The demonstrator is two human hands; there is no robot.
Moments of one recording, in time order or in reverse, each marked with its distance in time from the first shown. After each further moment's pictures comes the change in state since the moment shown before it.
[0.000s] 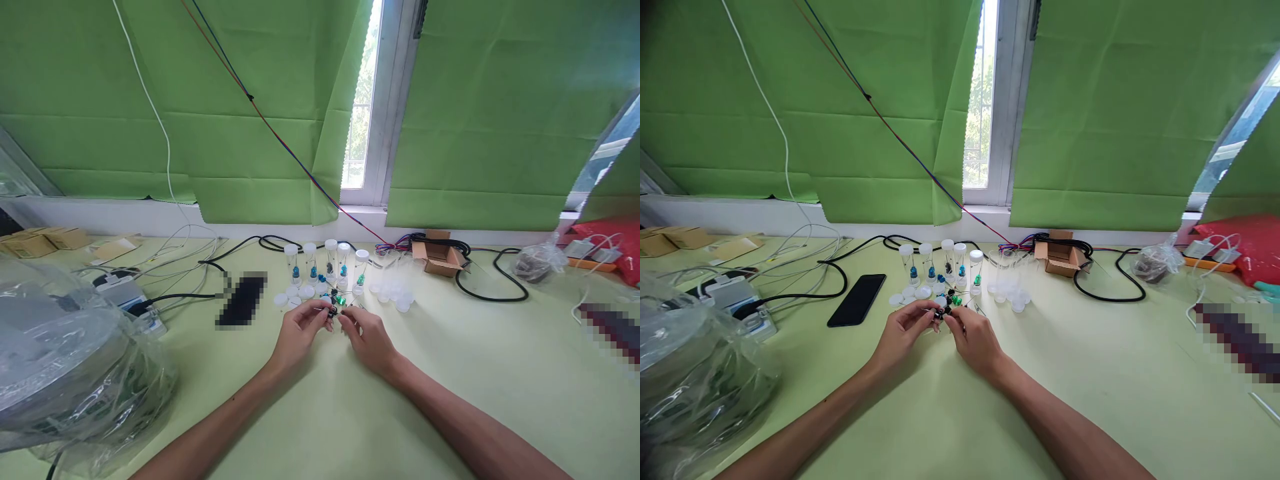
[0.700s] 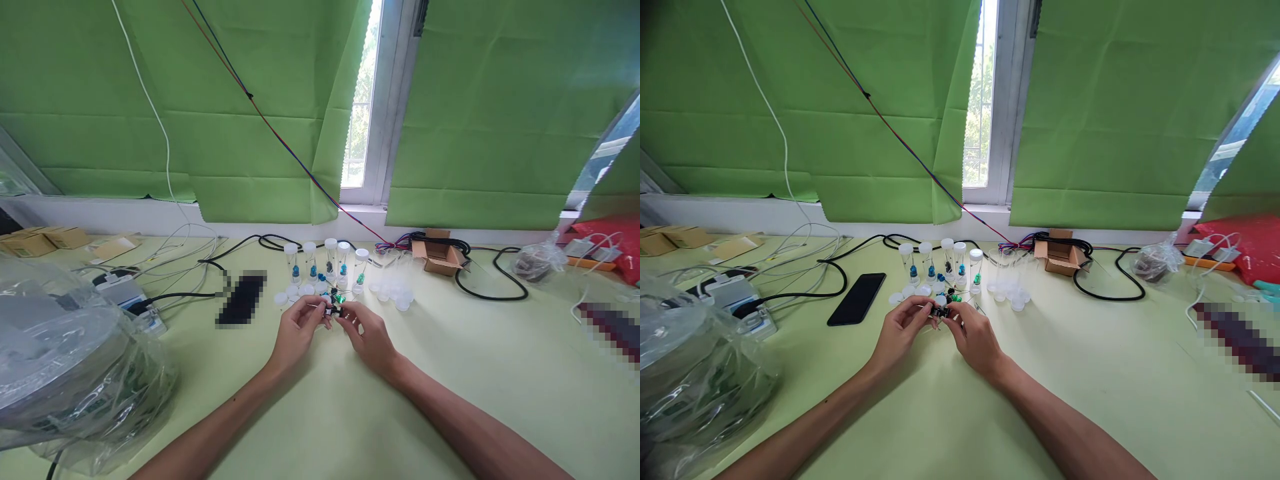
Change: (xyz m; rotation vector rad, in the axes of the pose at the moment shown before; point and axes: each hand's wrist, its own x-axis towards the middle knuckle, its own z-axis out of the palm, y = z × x) left_hand -0.002 0.009 0.006 -0.042 0.063 0.023; right_hand -0.002 0.001 0.001 0.049 0.082 -0.082
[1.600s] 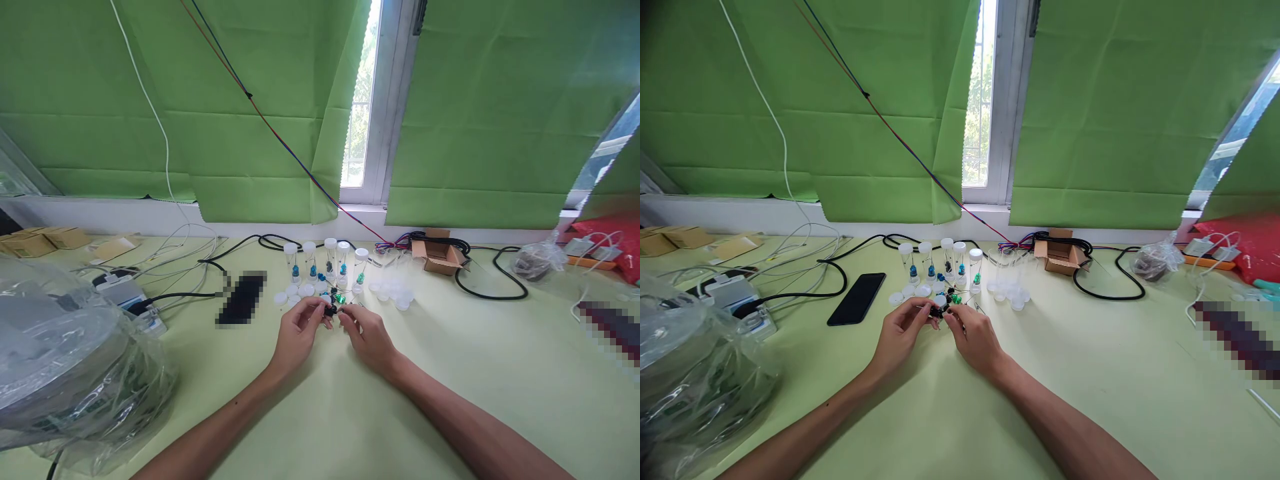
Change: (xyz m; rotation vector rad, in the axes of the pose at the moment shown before) left_hand -0.002 -0.003 0.001 0.113 0.025 0.073; right_hand 0.001 -0.003 -0.001 -0.039 -0.045 0.060
